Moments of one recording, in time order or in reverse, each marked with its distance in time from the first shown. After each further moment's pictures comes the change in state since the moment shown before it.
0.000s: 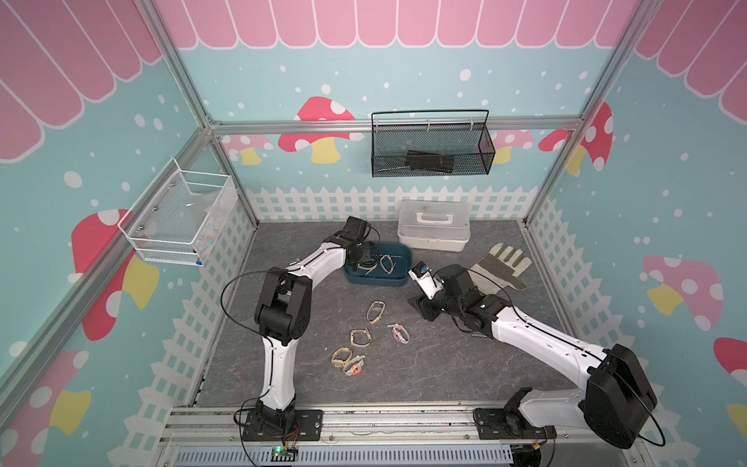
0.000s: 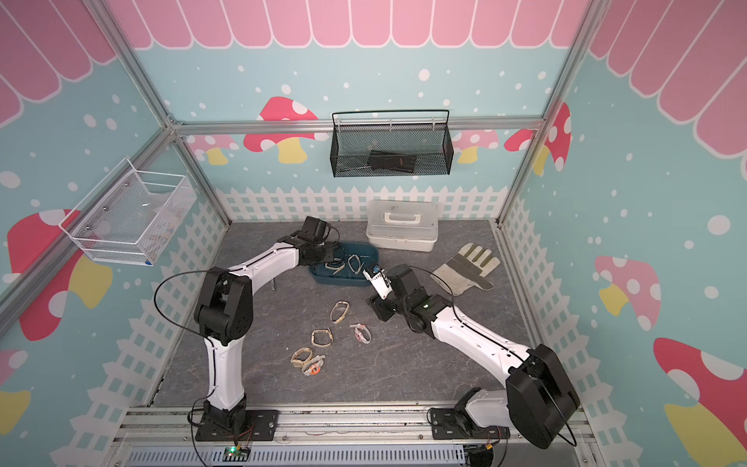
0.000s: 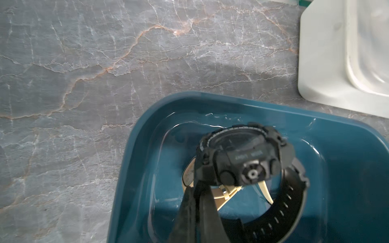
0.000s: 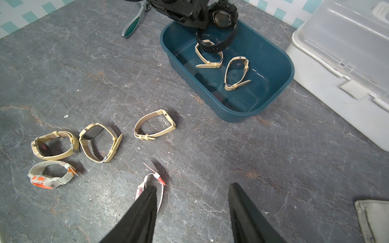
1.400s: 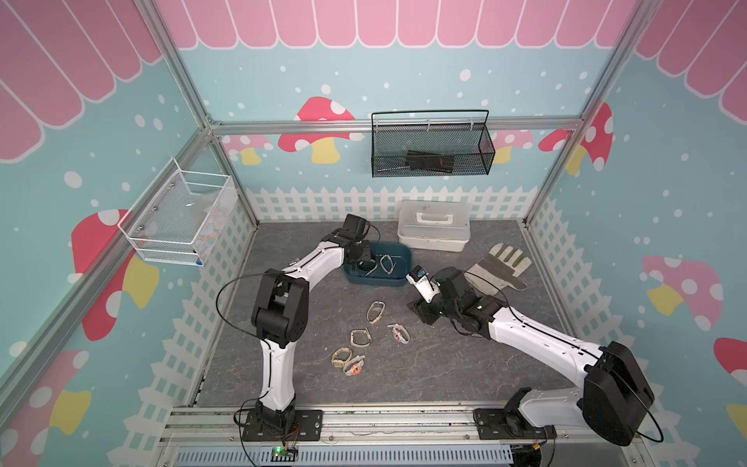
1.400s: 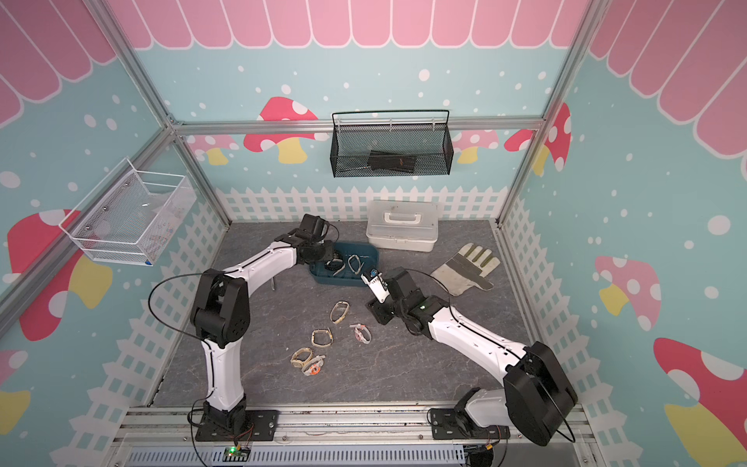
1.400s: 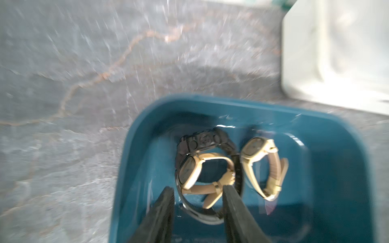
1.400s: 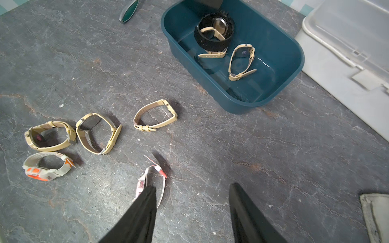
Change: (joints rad) left arm 0.000 -0.074 0.002 -0.012 0.031 0.032; right arm 0.026 0.016 0.000 -0.036 0.029 -0.005
